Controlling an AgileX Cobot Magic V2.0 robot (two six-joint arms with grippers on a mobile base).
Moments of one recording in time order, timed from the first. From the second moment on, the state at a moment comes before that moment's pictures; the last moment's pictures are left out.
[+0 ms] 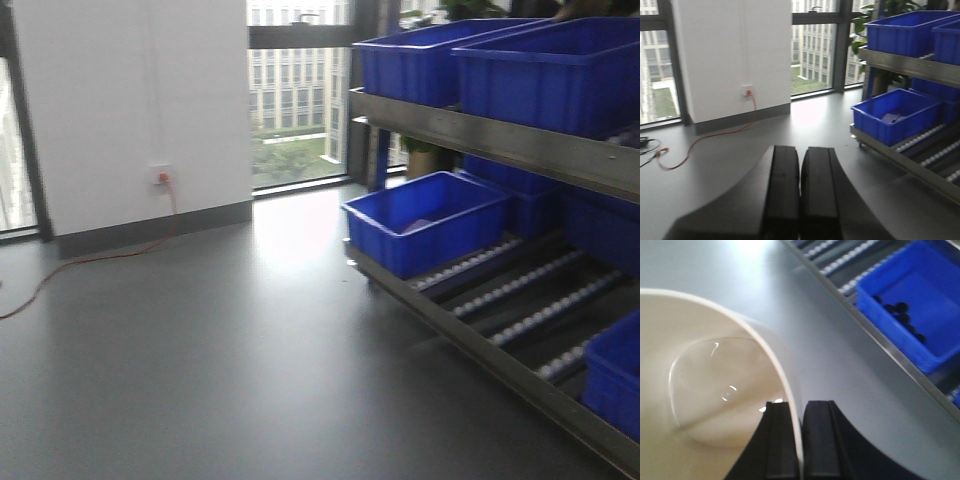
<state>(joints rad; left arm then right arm) -0.07 -0.01 0.01 -0.02 0.10 0.02 -0.06 0.54 -0.65 0.01 0.83 0.11</state>
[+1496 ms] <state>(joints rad) -0.07 -0.01 0.01 -0.02 0.10 0.02 -0.06 0.54 -0.65 0.01 0.83 0.11</state>
